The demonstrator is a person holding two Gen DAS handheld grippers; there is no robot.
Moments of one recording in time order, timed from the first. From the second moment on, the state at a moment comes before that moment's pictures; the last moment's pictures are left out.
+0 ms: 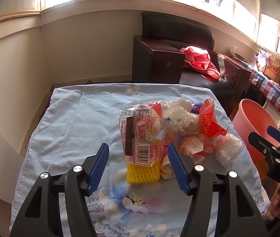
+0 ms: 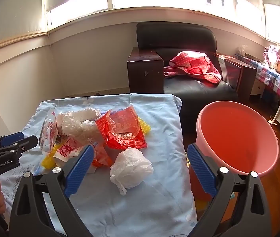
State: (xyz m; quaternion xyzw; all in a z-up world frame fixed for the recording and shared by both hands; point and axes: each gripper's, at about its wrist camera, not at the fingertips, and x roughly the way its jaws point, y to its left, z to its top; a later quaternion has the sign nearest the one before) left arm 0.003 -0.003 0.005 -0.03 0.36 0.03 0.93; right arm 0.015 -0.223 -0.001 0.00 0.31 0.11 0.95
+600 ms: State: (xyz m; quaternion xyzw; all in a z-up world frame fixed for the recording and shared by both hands) left arm 0.004 -0.004 0.002 -0.03 0.36 0.03 0.93; right arm 0.015 -0.227 -0.002 0.00 0.31 0.11 0.94
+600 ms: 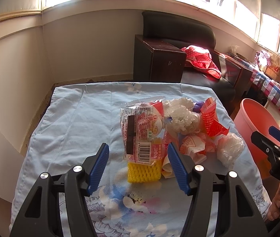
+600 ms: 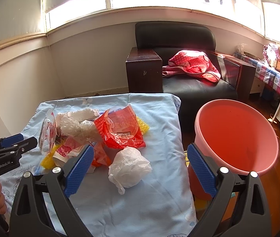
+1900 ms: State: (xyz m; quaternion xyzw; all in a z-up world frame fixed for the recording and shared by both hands) left arm 0.002 0.004 0.004 -0.05 0.36 0.02 0.93; right arm 0.011 -0.235 0.002 0.01 0.30 0.10 0.95
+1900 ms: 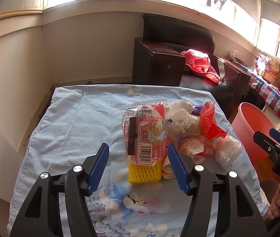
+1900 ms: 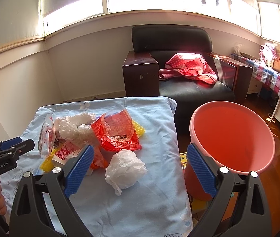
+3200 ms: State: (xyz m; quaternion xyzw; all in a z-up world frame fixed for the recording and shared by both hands) left arm 0.014 0.022 -0.010 -0.09 0.38 -0.02 0.92; right arm 0.022 -0.240 -0.024 0.03 0.35 0.17 0.92
